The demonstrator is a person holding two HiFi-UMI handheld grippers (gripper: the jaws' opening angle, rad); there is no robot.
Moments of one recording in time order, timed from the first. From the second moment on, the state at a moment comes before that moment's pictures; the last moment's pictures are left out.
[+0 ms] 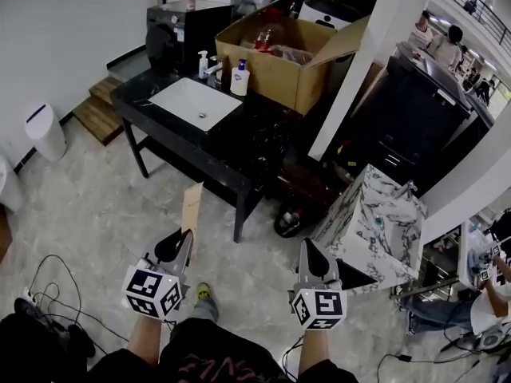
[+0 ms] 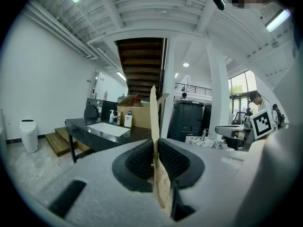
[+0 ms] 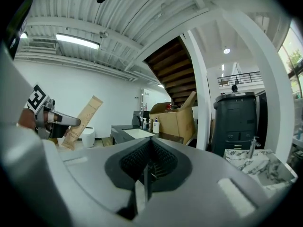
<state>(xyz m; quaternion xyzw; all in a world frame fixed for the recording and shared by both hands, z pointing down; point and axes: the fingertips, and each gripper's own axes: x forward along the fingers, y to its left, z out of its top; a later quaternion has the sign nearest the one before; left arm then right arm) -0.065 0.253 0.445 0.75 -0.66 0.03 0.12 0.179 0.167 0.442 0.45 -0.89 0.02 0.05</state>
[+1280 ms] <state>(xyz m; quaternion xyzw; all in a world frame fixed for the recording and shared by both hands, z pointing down) -0.180 -0.065 0.447 0.79 -0.60 0.04 0.13 0.068 -0.120 0.442 0.51 -0.86 0.04 0.05</state>
